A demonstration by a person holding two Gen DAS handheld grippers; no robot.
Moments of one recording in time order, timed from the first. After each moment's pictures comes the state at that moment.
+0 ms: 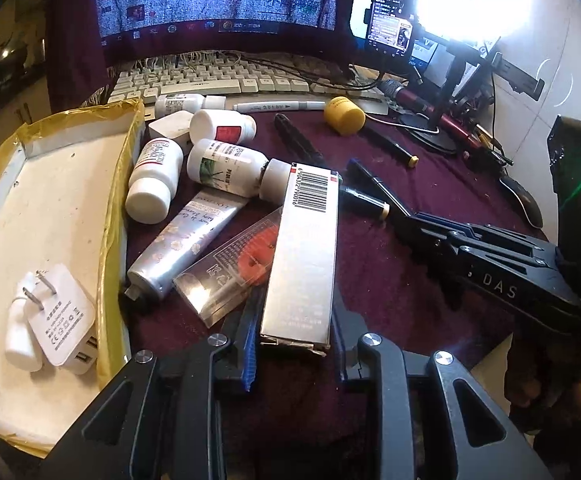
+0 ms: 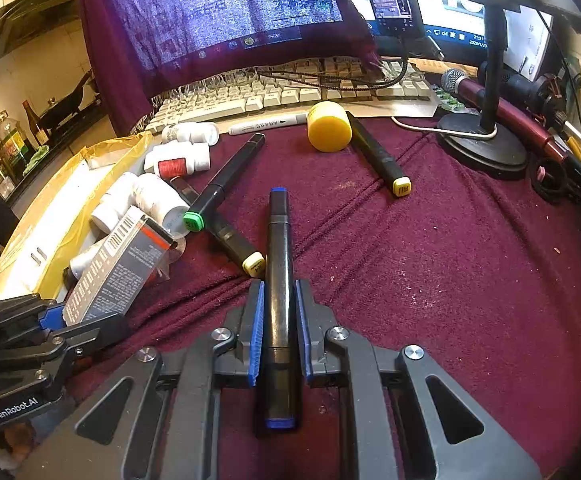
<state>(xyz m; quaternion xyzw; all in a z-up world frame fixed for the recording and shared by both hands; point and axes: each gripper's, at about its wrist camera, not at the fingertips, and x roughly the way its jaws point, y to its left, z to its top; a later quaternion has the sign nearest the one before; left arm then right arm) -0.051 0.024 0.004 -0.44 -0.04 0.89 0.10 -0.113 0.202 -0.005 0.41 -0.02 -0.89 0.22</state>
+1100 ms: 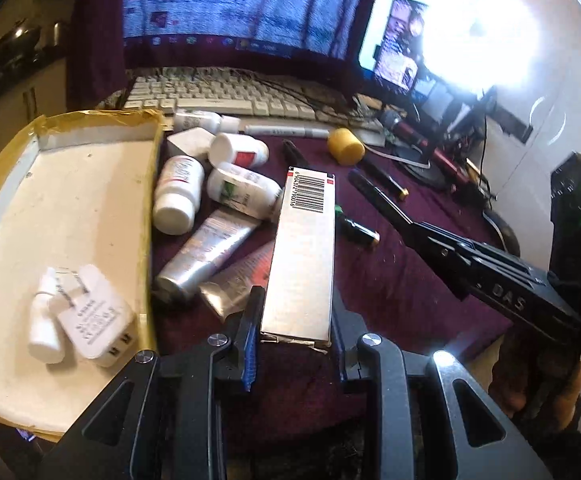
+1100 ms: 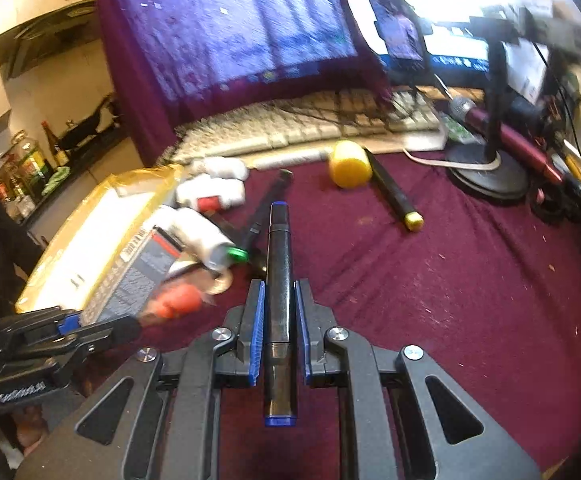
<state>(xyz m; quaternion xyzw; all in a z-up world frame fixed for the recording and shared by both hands) -0.041 0.001 0.028 -0.42 -0.09 0.90 0.10 -0.093 0.192 0.032 0.36 -0.04 -0.90 0.26</state>
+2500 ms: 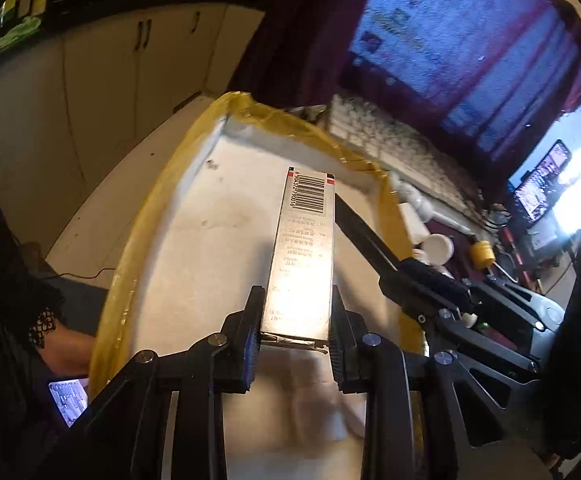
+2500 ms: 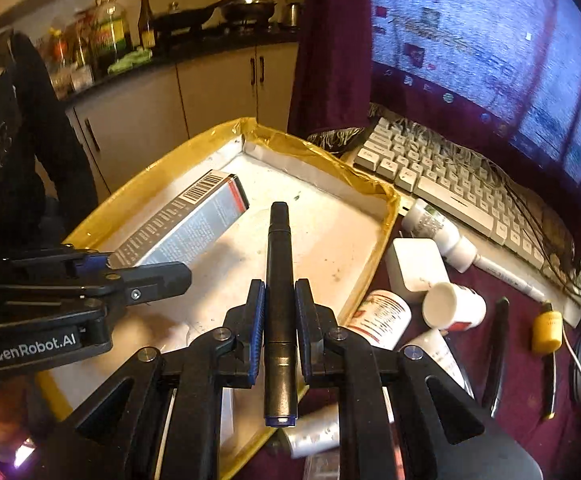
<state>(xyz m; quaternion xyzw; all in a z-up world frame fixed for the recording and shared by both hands) -0.068 -0.188 0.020 -0.43 -0.23 0.87 -0.04 -0.119 -0.055 0.036 0.37 0.19 -0.83 0.37</state>
